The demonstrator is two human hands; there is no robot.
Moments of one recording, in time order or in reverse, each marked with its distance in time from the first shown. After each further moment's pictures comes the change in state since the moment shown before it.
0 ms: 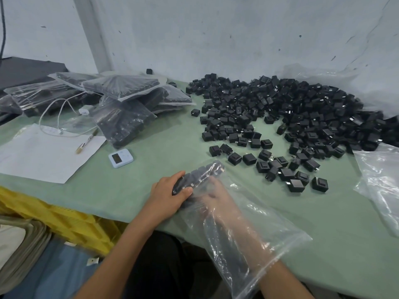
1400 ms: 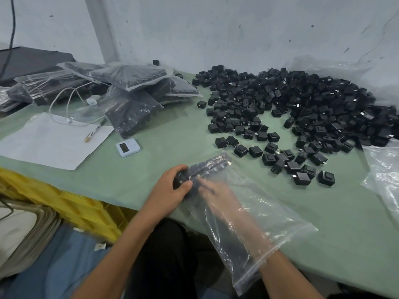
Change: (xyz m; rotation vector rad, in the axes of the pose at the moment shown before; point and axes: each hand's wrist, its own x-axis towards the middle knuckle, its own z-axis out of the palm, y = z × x) left_hand -0.019 -0.013 0.004 -0.229 0.077 0.030; right_hand -0.020 -0.016 0.003 -0.246 -0.095 -0.081
